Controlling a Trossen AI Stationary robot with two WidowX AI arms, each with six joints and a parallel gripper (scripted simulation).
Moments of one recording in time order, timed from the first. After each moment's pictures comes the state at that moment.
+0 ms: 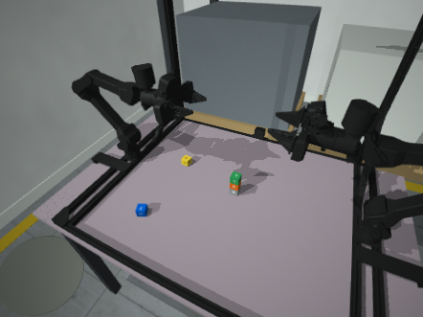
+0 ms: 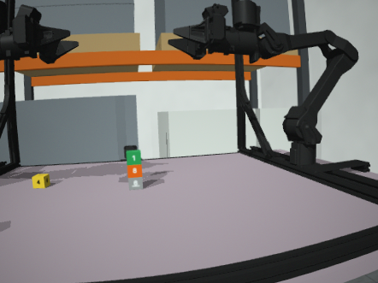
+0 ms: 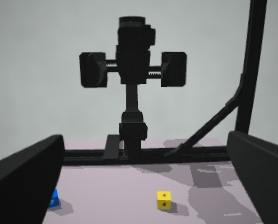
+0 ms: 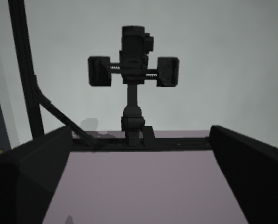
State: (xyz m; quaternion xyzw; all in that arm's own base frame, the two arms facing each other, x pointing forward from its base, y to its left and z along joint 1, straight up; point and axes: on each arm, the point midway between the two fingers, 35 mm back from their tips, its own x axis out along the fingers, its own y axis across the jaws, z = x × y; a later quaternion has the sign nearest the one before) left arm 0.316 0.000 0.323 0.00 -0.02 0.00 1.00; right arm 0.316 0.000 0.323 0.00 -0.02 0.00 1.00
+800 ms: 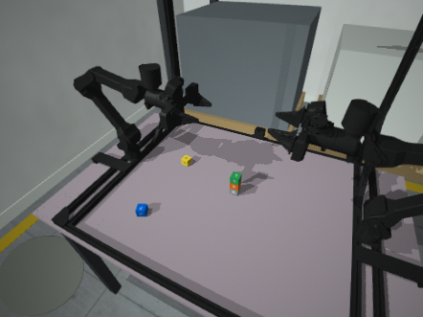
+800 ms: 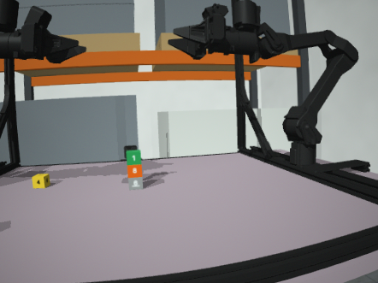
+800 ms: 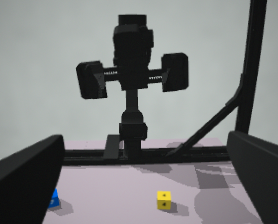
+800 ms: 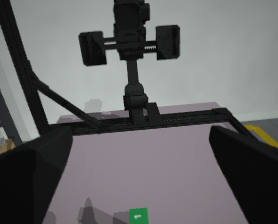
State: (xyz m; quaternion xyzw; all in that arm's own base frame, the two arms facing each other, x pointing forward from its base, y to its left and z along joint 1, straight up) left arm 0.316 0.000 0.323 0.00 -0.02 0.00 1.00; right arm 0.334 -0.001 0.308 0.05 0.04 -0.01 1.00
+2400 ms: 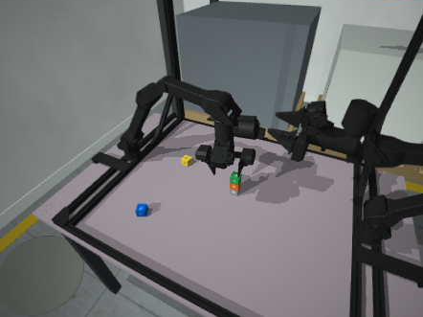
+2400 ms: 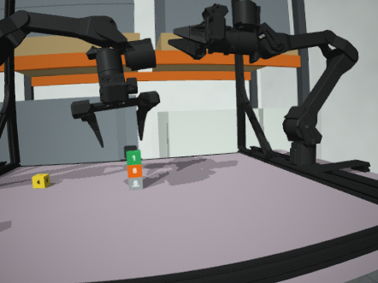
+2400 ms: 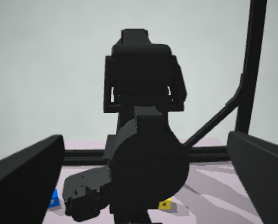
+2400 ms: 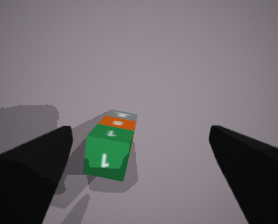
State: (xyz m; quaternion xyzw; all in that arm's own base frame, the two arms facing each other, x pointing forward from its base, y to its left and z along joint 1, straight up) left arm 0.316 0.000 0.323 0.00 -0.02 0.00 1.00; right arm 0.444 -0.017 0.123 0.45 0.47 -0.47 0.60
